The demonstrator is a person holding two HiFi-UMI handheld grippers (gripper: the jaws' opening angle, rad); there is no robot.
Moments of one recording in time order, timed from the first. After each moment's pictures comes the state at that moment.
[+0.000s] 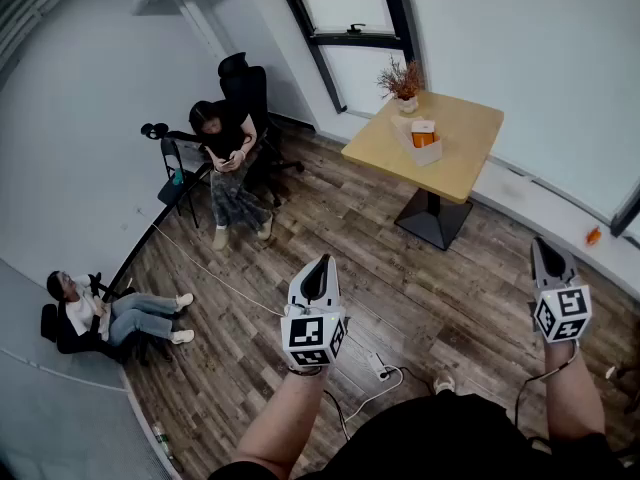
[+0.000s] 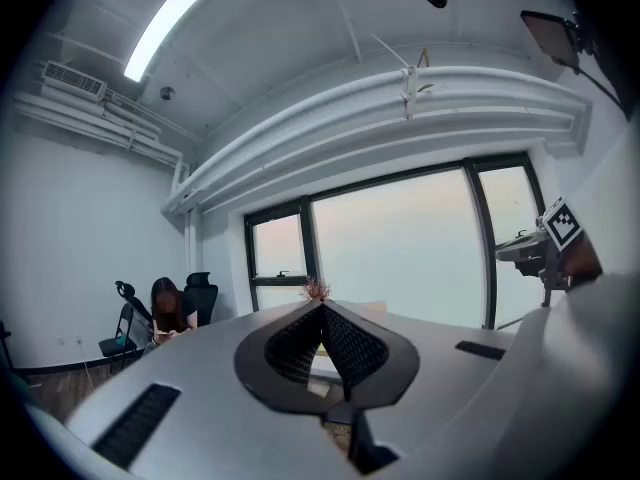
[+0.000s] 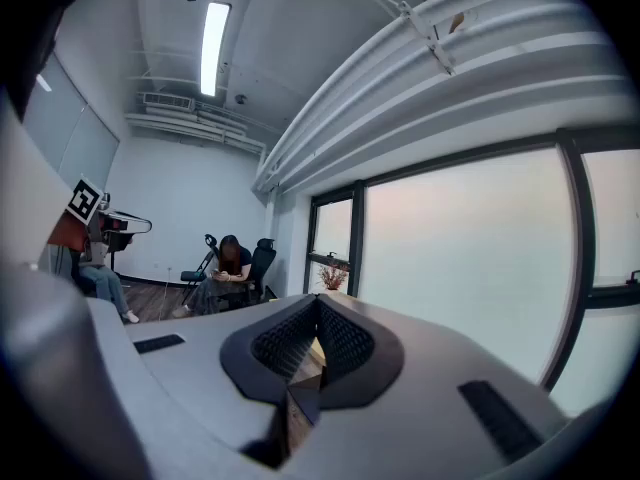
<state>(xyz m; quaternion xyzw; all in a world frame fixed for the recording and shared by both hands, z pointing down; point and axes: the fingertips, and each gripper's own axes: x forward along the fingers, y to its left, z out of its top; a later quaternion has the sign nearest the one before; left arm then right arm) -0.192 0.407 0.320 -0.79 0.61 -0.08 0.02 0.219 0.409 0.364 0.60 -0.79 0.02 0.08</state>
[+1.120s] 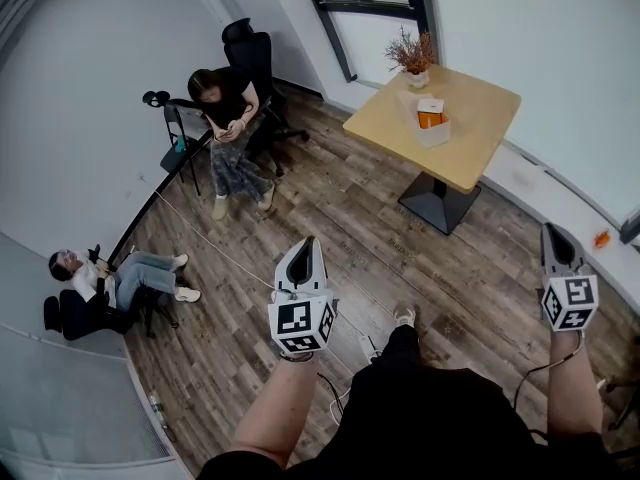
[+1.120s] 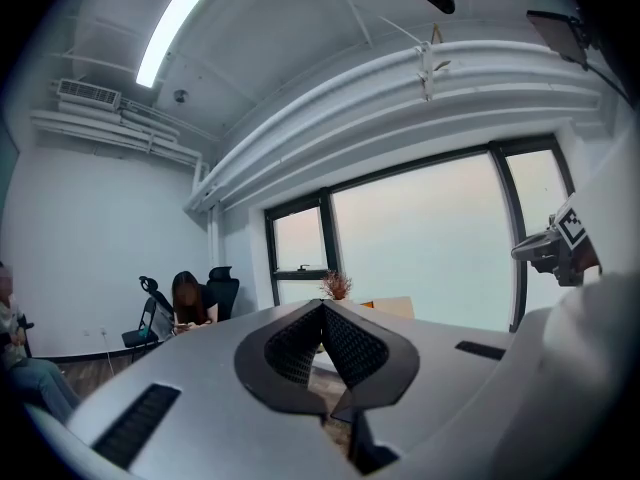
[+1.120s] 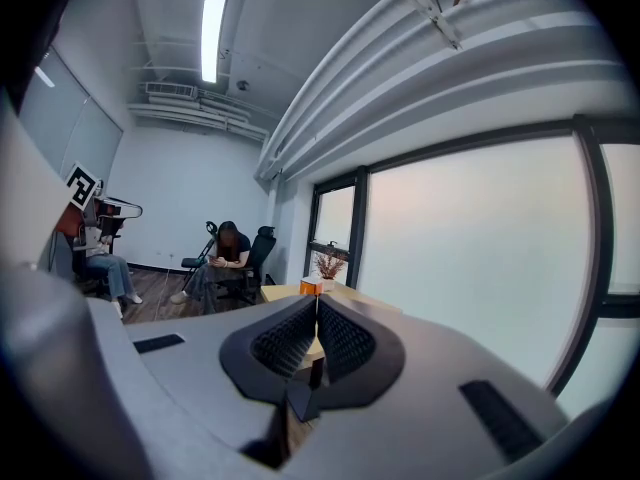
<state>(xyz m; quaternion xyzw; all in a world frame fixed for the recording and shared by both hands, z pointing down) -0.191 0.341 0.341 -0.74 0.67 -0.07 0.02 0.263 0.303 0.397 0.58 -0.81 0.01 0.11</state>
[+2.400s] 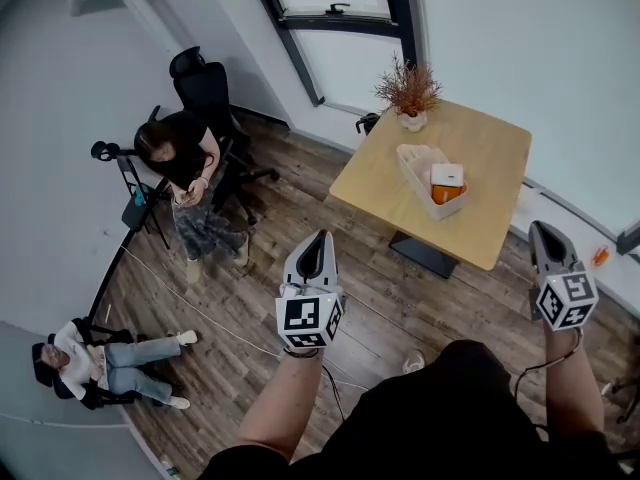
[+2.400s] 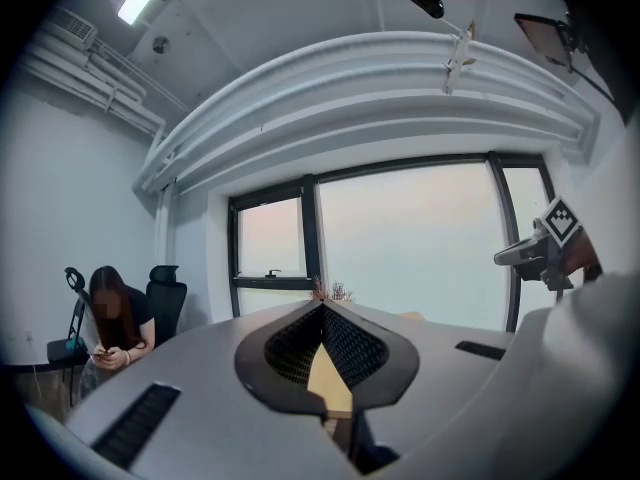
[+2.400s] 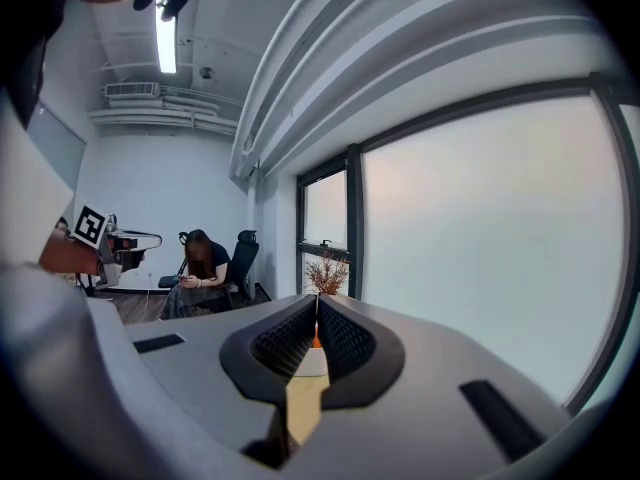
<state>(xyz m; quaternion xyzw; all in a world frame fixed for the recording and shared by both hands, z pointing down) -0.234 -0.020 0.346 -0.82 0.57 -0.05 0.01 0.162 0.015 0.382 0.60 -0.79 0.07 0.08</state>
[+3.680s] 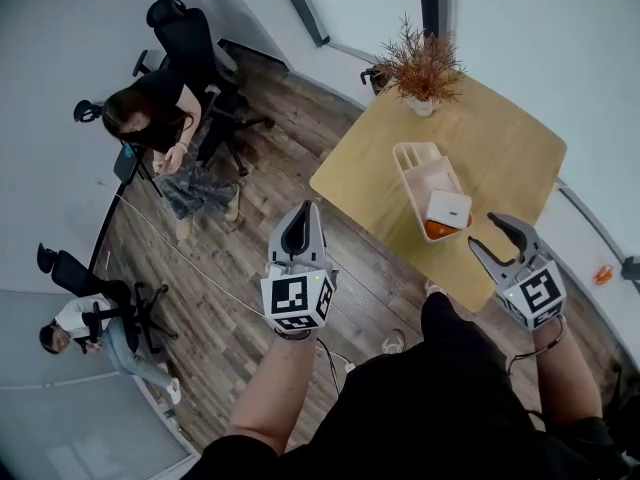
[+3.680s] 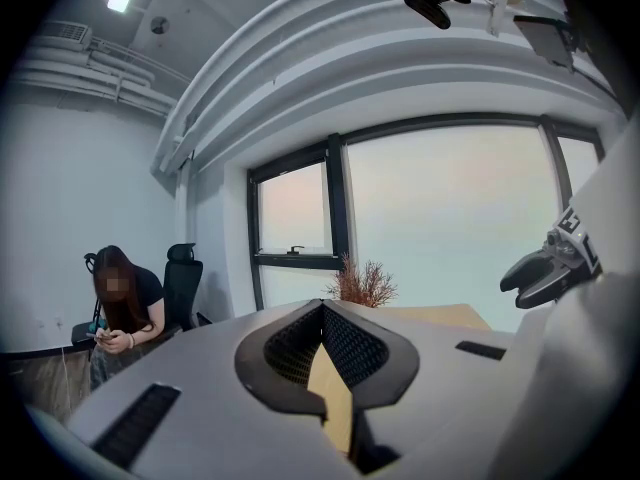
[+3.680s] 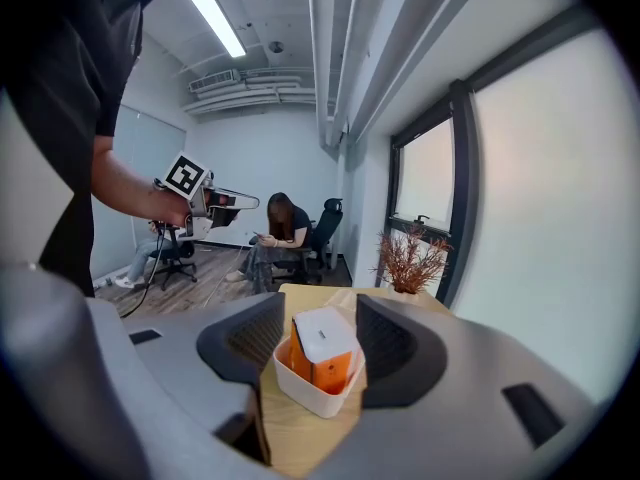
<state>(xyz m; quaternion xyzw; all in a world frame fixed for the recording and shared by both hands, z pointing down) -0.189 -0.216 0.395 -0.76 0.64 -0.10 -0.04 0.095 -0.185 0.463 0.32 -0.93 0.02 0.19</state>
